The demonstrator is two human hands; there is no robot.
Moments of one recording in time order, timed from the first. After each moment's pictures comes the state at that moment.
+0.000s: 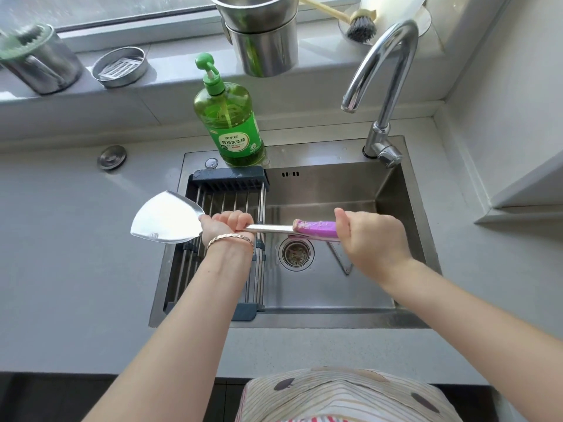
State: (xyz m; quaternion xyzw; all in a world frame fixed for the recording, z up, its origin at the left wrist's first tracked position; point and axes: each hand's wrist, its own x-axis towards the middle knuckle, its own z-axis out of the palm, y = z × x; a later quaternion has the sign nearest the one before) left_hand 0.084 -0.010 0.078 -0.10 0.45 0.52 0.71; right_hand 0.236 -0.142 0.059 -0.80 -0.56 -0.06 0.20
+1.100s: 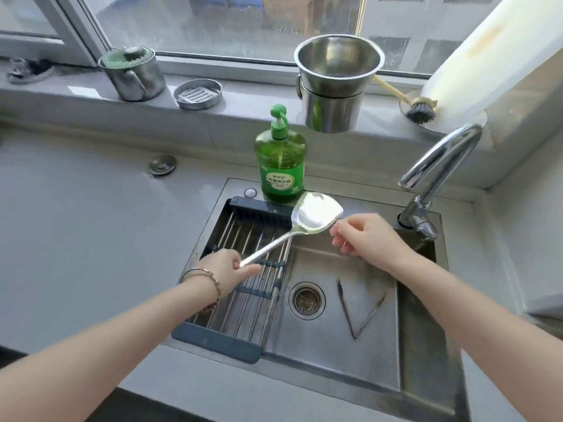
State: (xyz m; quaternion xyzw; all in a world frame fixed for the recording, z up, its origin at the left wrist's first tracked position) left_hand 0.008 0.012 0.087 0.73 0.61 -0.10 0.30; right_hand 0.245 -0.047 0.117 -0.72 -0.47 0.41 0.31
